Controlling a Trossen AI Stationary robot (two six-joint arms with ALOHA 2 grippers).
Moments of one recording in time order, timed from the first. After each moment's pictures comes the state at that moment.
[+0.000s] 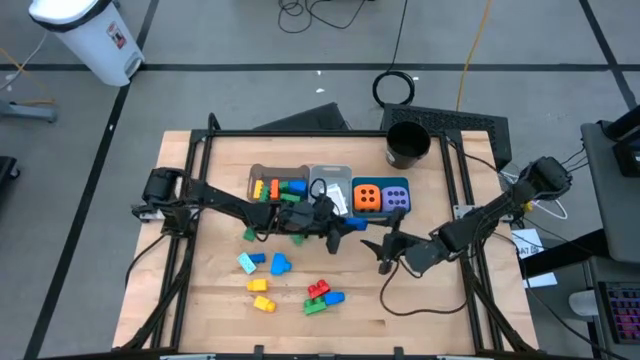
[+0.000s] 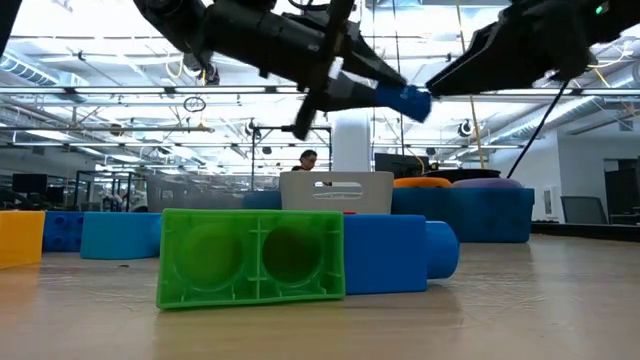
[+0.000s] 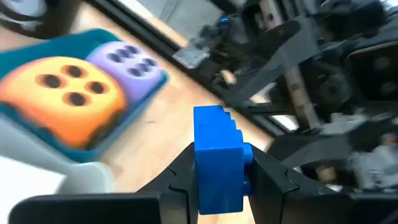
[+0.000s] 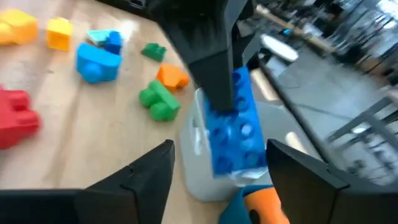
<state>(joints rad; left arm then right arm) -0.10 1.81 1.03 0.53 -0.17 -0.65 0.53 1.29 0.60 0.18 0.85 -0.02</state>
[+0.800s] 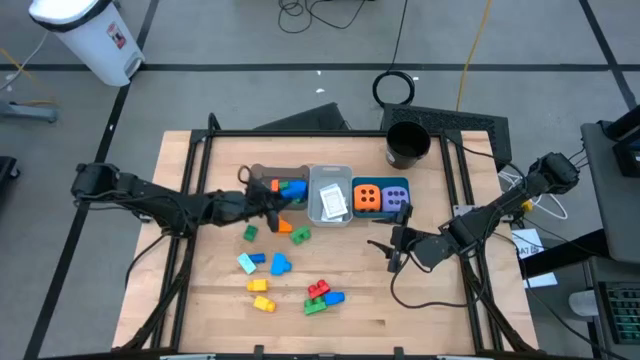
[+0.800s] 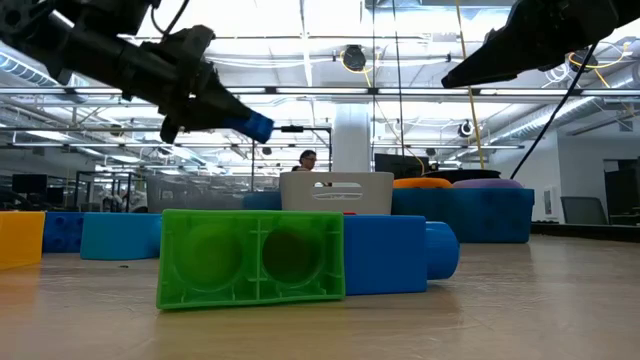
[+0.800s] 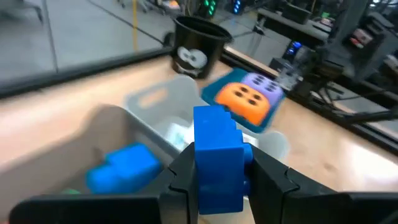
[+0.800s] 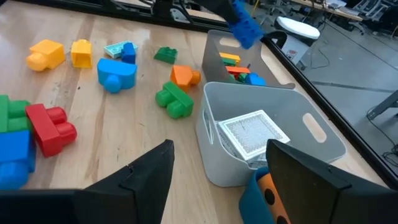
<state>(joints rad) -0.06 1.18 0.39 0.52 -0.46 -0.47 0.53 1.16 0.60 0.02 0.78 0.17</state>
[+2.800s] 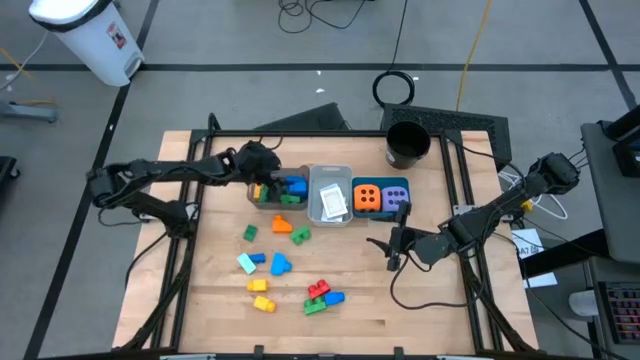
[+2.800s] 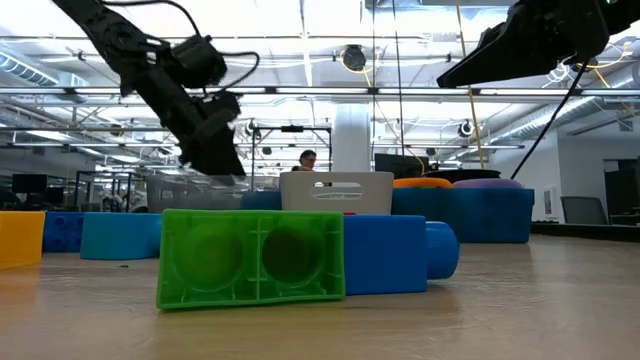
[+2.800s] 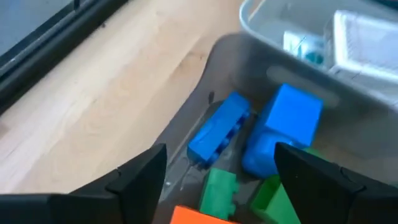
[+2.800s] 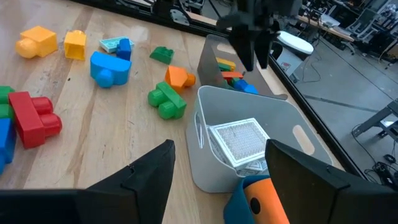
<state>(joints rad) 0.48 1.34 0.65 -0.07 0.03 -0.07 0.51 1.16 0.58 0.08 0.78 0.04</state>
